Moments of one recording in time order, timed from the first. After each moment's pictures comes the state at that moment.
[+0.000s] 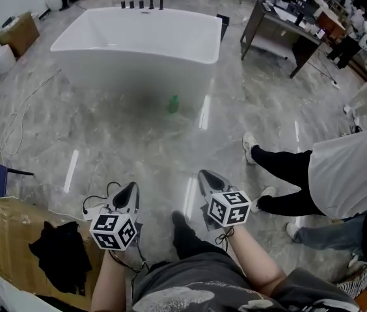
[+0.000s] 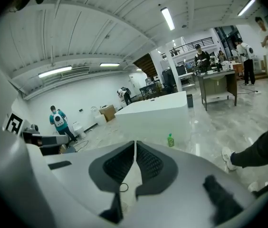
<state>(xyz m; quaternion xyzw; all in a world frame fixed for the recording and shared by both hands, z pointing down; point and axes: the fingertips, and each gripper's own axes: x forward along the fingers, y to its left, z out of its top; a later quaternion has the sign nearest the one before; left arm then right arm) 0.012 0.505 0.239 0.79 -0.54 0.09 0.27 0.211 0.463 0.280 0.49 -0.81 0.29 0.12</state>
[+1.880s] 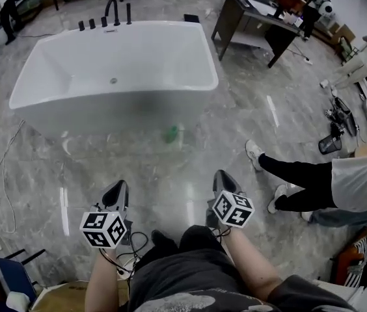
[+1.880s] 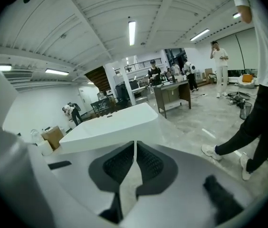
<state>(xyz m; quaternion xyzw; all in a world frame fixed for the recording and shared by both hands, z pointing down) -0.183 0.104 0.278 0.86 -0.42 0.12 0.28 0.123 0.159 0.325 0.74 -0.59 0.31 0.06</state>
